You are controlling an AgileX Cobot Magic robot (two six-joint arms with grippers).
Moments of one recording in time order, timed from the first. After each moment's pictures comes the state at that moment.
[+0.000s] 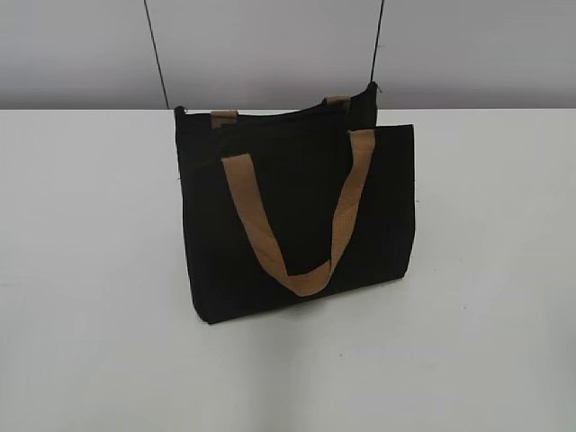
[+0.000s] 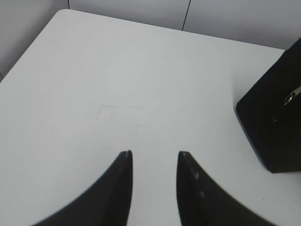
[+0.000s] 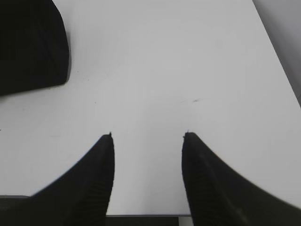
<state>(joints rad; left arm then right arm) -0.08 -0.01 -0.53 0.06 1.06 -0.12 -0.05 -0.01 -0.49 0.07 1.09 -0.09</state>
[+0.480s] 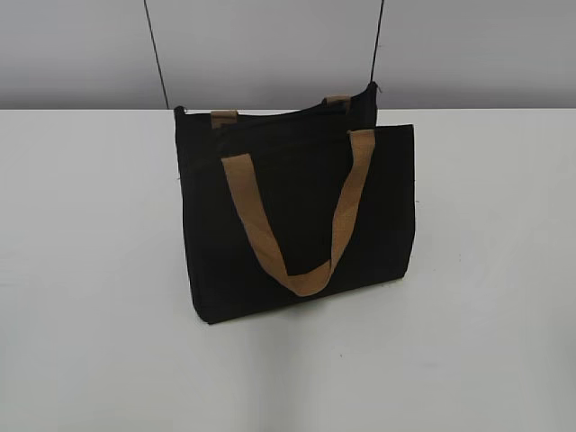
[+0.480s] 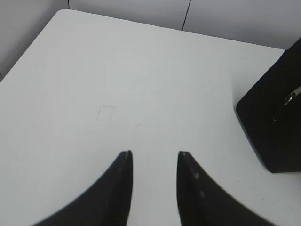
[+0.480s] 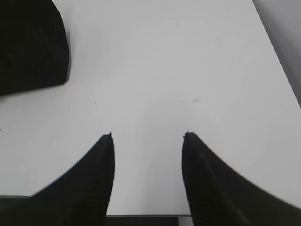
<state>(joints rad) -0.08 -0.01 -0.53 0.06 1.06 -0.12 -0.05 -0.01 -0.49 0.07 1.09 -0.09</state>
